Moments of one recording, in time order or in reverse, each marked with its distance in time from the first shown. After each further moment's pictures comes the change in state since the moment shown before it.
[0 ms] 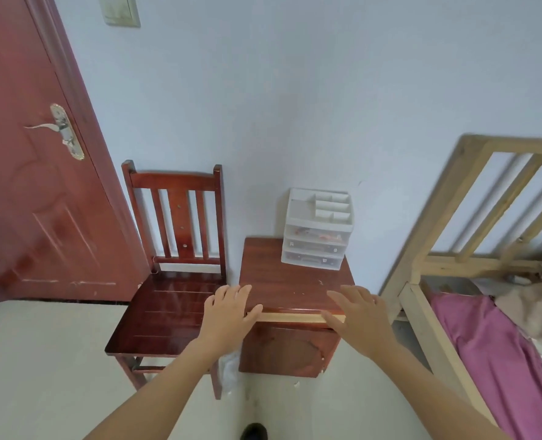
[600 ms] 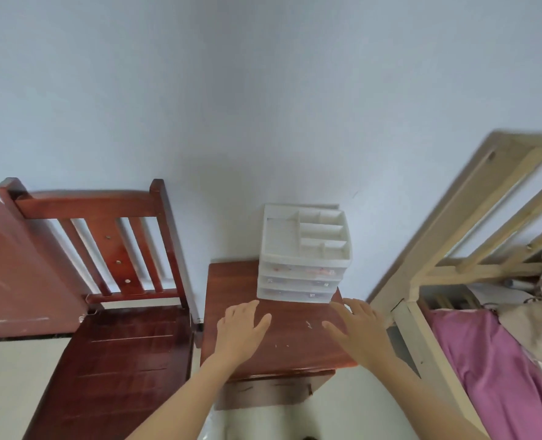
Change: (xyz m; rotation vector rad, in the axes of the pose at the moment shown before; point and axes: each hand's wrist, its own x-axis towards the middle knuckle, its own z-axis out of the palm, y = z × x) left_hand 0.253 0.028 0.056 -0.315 -0.235 -0.063; right_hand 0.217 0.071 0.061 0.067 -0.156 0.150
